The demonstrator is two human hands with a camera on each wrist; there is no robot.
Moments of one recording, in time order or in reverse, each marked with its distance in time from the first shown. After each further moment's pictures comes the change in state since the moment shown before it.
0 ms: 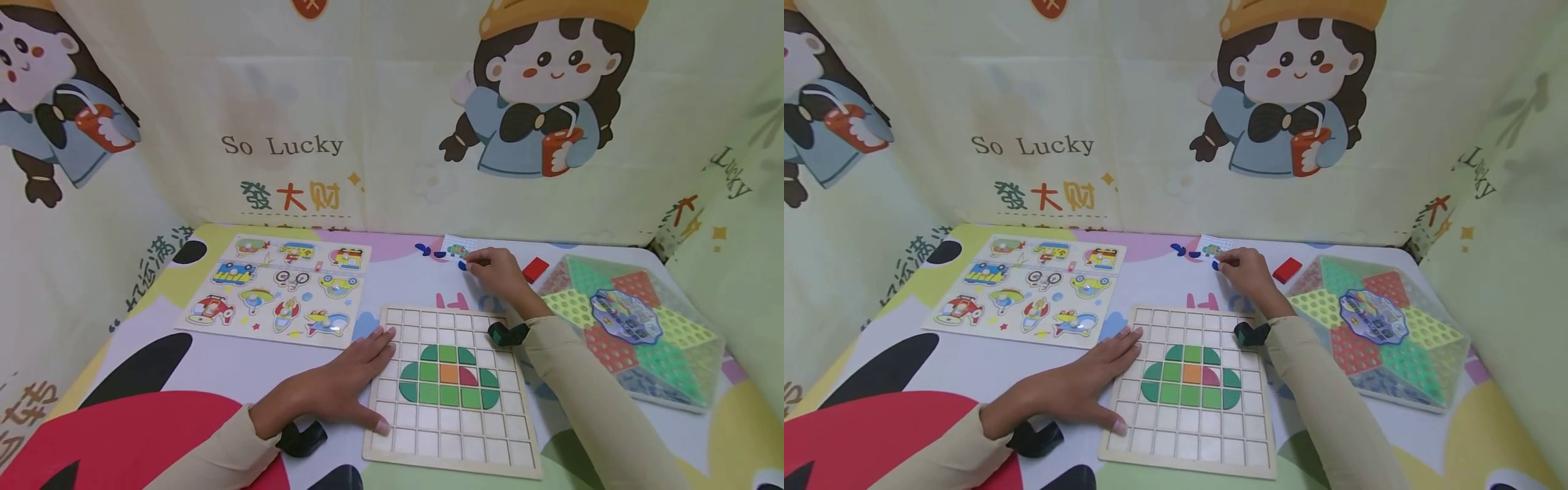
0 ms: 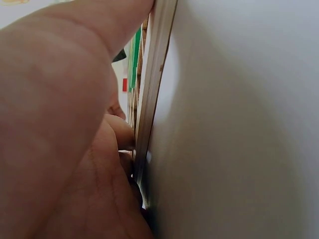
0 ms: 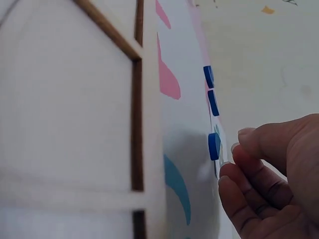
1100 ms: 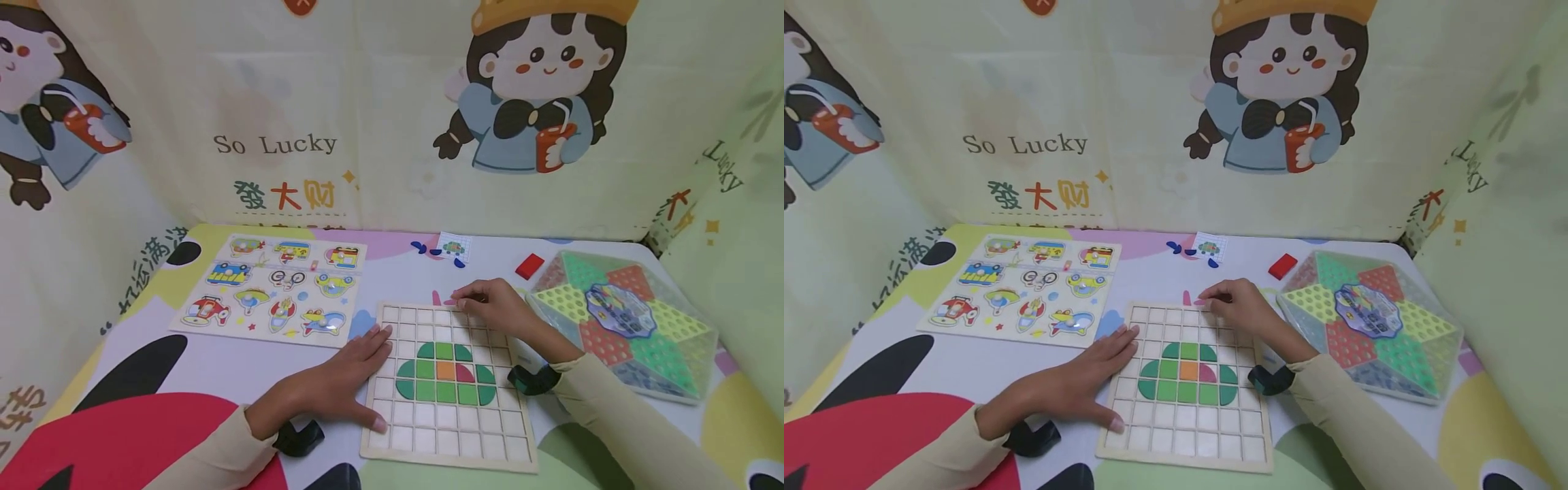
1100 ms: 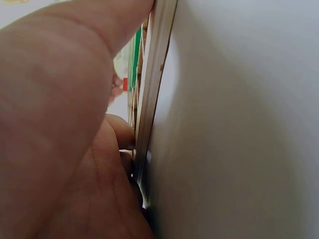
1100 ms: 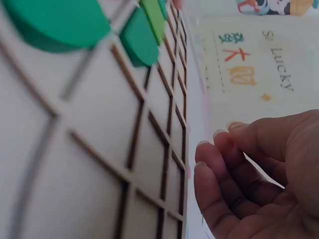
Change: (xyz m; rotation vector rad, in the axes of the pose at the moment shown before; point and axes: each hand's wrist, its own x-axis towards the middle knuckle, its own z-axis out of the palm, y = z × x) left_hand 0.001 -0.001 0.000 -0.001 0.009 0.011; right_hand -0.072 -0.020 -0.004 0.059 -0.199 -0.136
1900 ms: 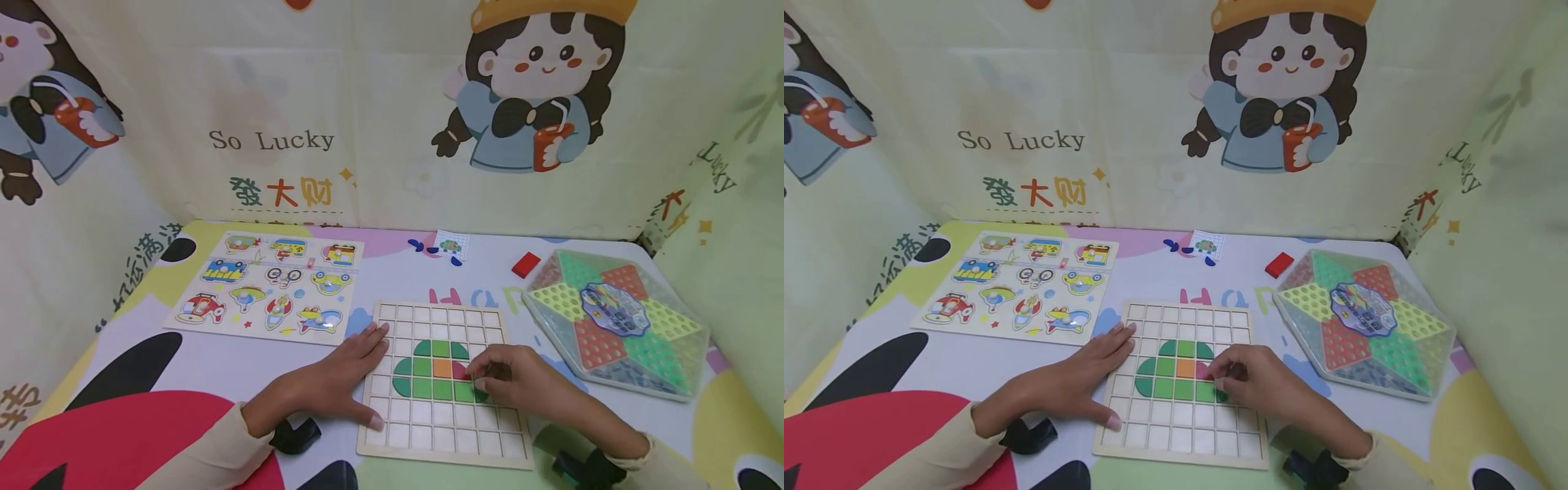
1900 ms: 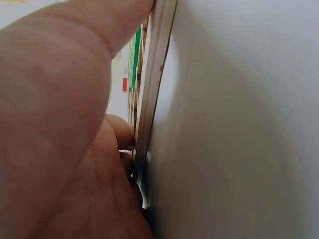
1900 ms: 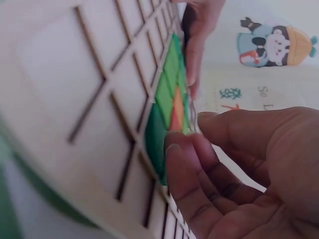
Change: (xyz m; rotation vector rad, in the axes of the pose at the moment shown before) left_hand -0.001 0.001 -0.002 -0.016 0.003 0.009; right_hand -0.099 -0.016 0.006 0.129 -0.235 -0.040
